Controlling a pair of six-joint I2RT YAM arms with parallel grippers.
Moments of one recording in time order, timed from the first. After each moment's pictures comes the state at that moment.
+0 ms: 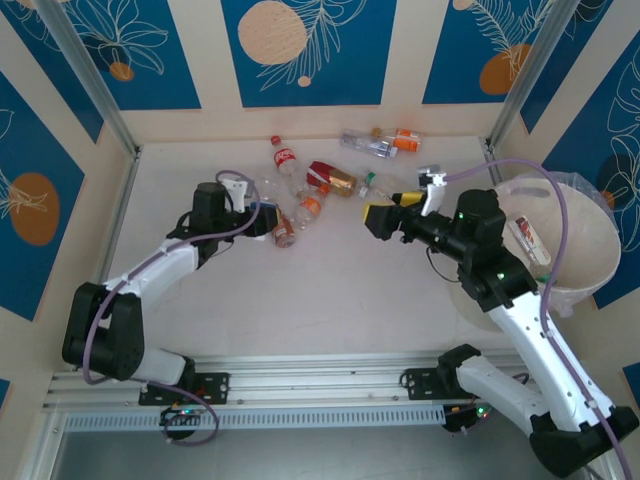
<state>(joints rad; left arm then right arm) -0.31 1.41 0.86 0.01 0.46 -0.35 0.43 0.86 1.02 -0.37 -0.36 0.43</state>
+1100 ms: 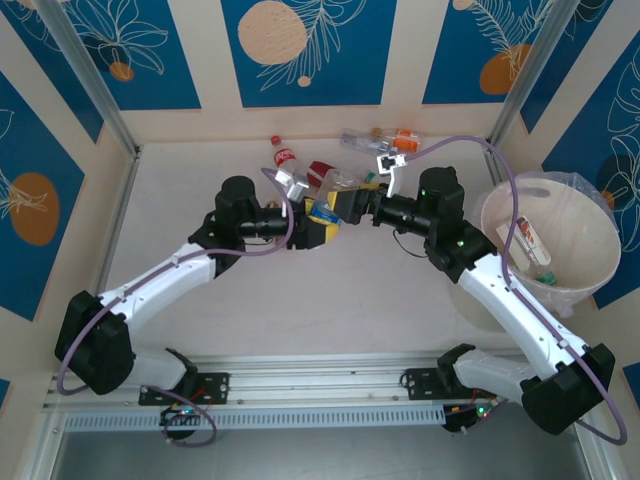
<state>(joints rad) -0.62 1.37 1.00 0.27 0.87 -0.37 0.50 1.09 1.06 -0.13 -0.53 0.59</state>
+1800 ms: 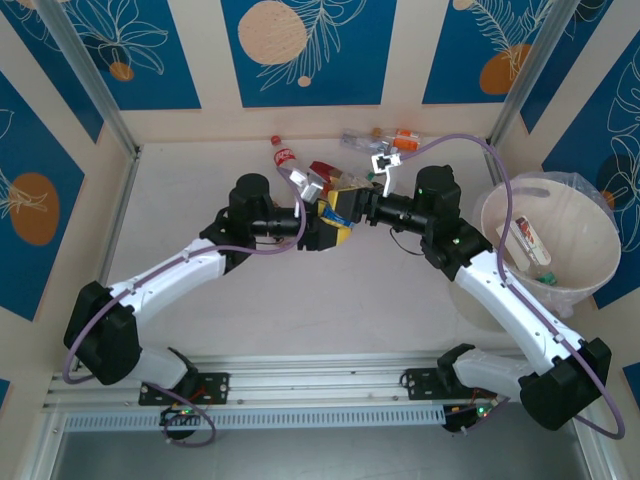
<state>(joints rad) -0.67 1.42 1.06 0.23 0.86 -0.36 0.50 1.12 1.06 -0.10 -0.57 0.57</state>
